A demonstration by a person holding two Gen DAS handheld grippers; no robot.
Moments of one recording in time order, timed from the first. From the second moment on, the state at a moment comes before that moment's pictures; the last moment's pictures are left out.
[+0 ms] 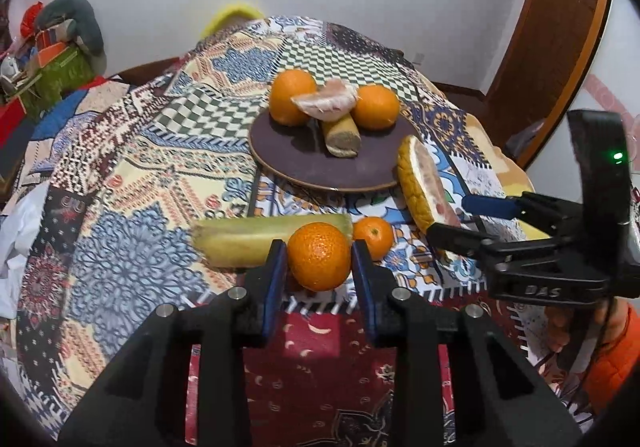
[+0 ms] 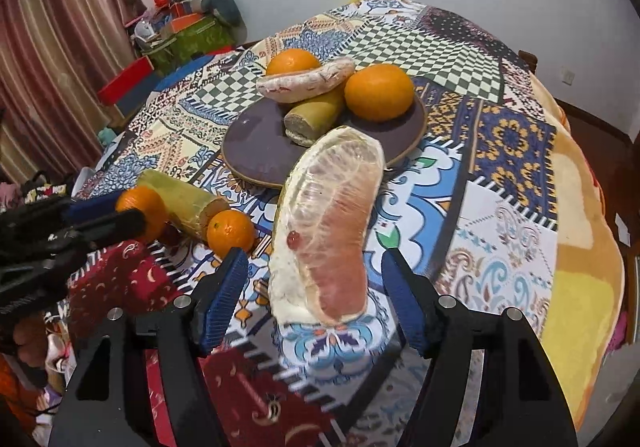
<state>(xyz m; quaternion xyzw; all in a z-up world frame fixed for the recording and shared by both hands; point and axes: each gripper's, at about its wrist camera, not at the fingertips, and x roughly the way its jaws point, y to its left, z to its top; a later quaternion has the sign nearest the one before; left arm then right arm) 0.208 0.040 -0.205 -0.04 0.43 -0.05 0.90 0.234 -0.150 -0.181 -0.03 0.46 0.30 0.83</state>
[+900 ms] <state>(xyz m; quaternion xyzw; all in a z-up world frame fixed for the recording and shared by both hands) 0.220 0.040 -0.189 -0.03 0.40 -0.04 0.91 0.244 -0.149 -0.161 -0.01 0.42 0.31 0.85</state>
